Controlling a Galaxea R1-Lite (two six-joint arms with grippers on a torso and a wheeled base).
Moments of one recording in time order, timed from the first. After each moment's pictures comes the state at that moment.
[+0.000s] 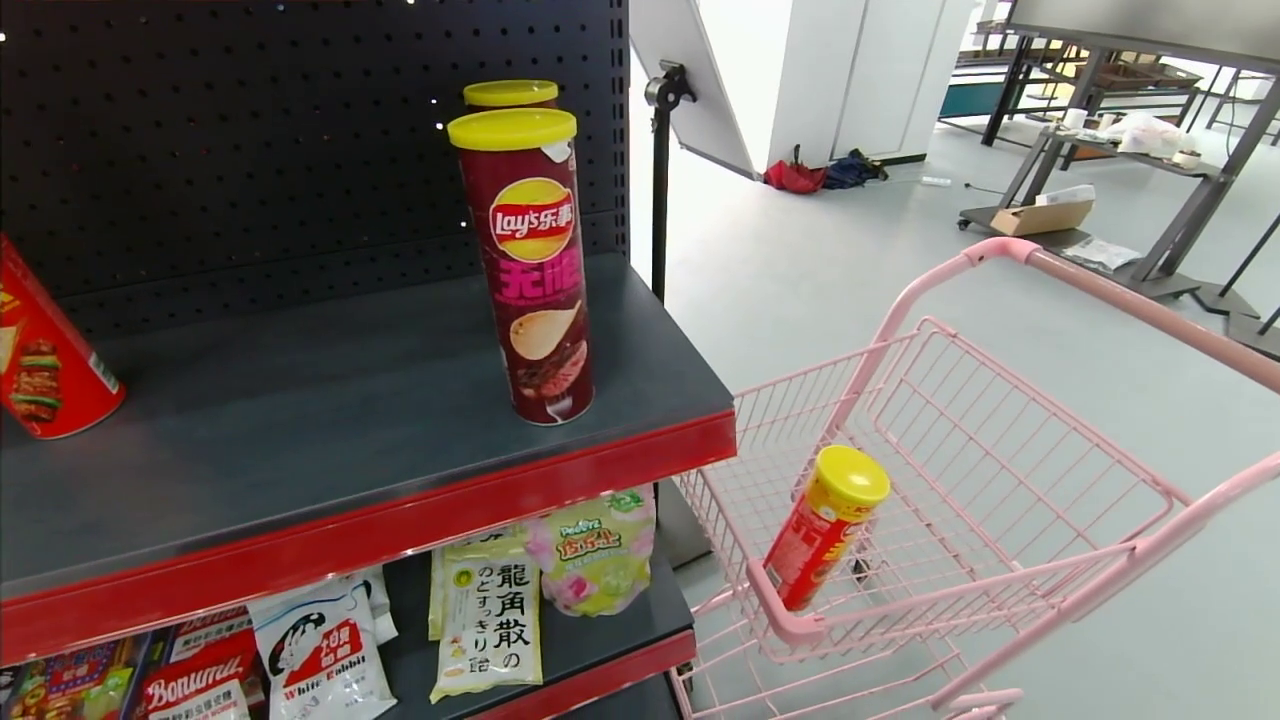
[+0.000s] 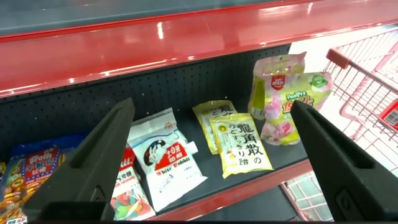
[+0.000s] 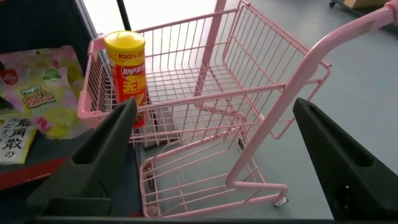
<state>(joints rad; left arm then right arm) 0.00 0.00 0.00 0.00 -0.01 0.00 0.00 0.00 0.00 0.00 0.00 0.00</state>
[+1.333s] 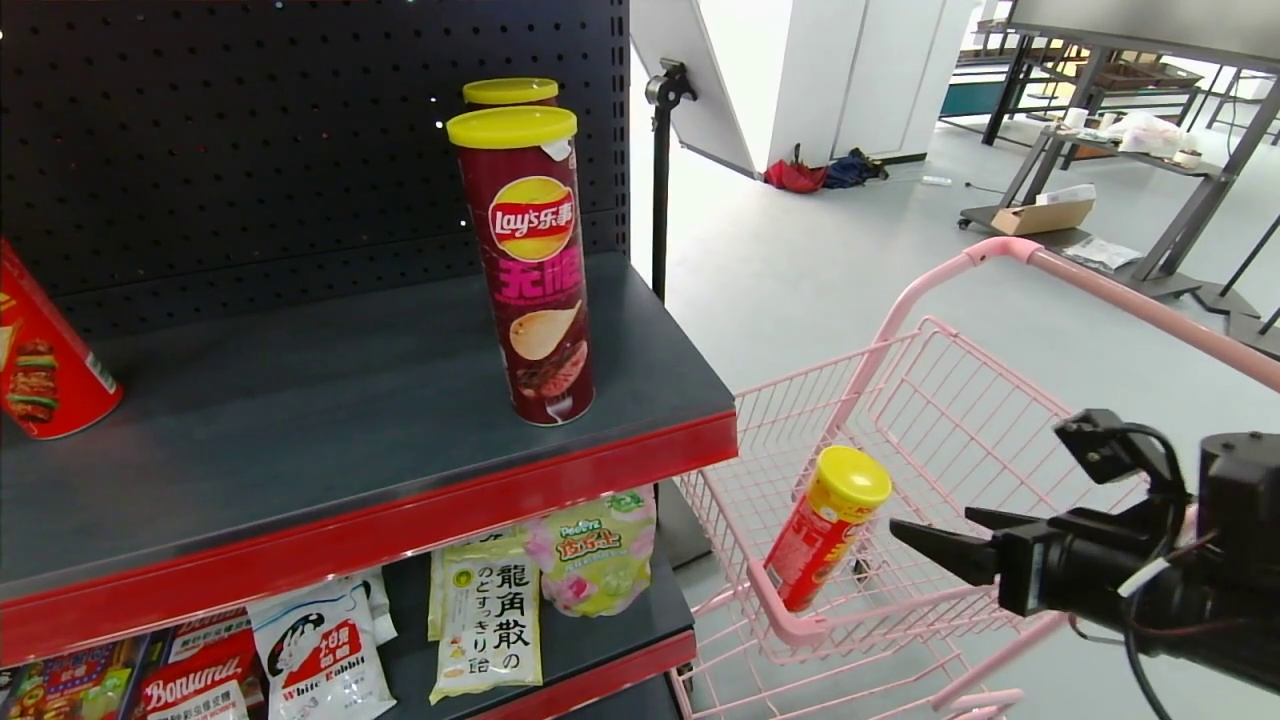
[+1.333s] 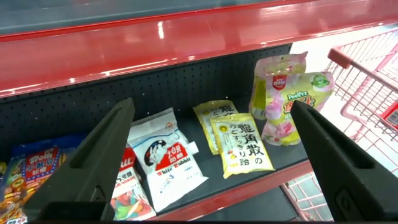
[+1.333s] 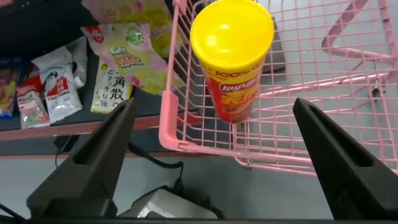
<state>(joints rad) 0.00 0.00 0.00 0.00 -0.01 0.00 0.27 1.51 -0.27 -0.79 0.21 0.20</state>
